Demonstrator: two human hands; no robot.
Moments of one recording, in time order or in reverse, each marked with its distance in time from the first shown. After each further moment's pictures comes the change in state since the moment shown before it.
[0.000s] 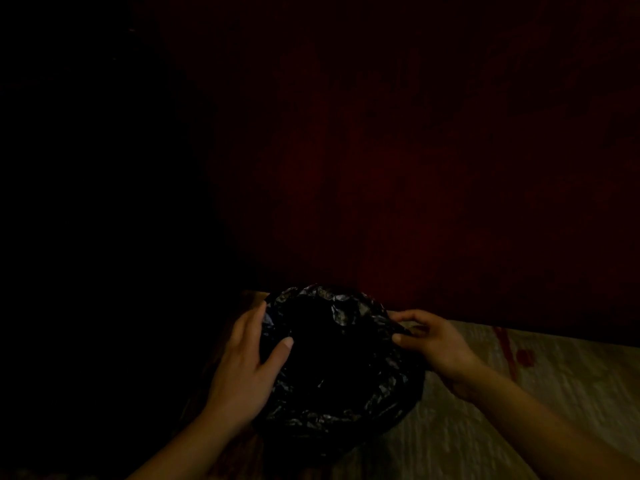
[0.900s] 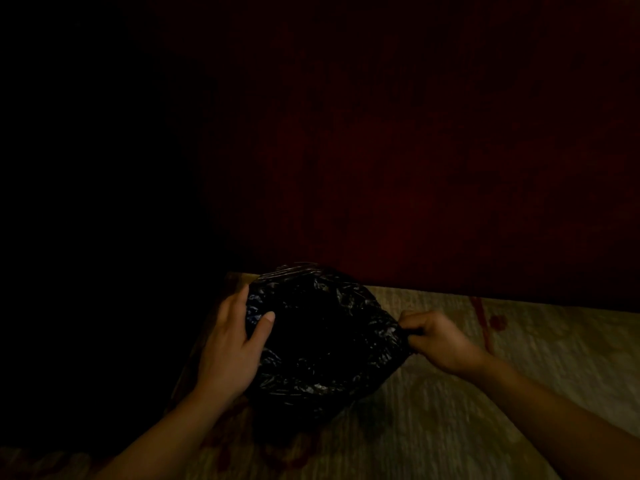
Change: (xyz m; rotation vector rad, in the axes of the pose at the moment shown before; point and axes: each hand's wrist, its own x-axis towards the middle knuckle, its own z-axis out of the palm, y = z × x) left_hand -0.005 -0.004 0.004 0.007 0.042 -0.006; right_hand -0.017 0.042 -0.025 -0.387 -0.156 -0.325
